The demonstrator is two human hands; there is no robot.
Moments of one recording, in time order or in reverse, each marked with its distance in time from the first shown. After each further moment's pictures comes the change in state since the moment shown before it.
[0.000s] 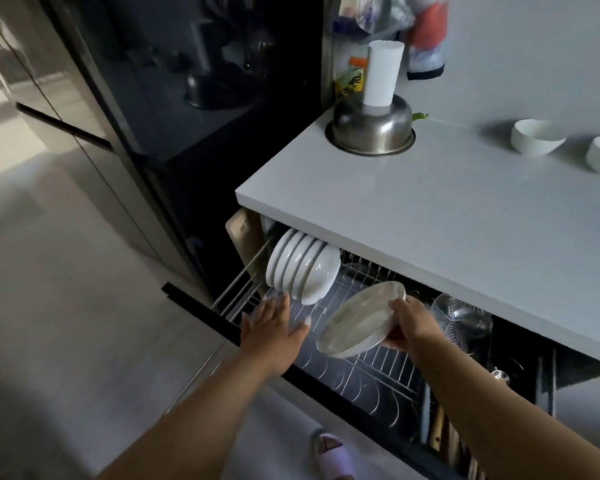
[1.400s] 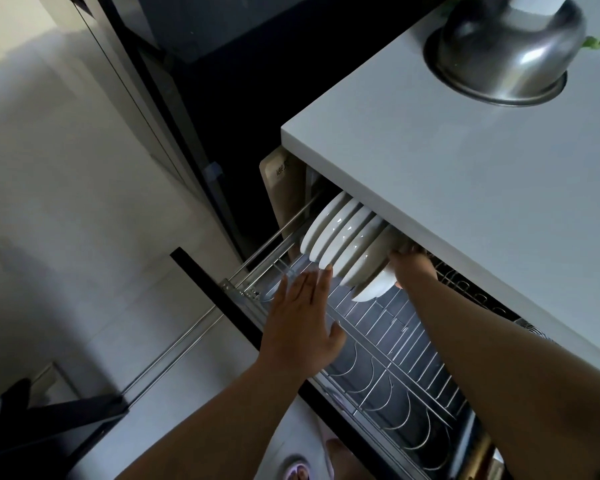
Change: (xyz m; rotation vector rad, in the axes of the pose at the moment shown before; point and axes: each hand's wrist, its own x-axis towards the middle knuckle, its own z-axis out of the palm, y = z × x) left_hand 0.079 -0.043 0.027 0.048 0.231 0.118; right_hand 0.176 -0.038 0.136 -0.698 0.038 -0.018
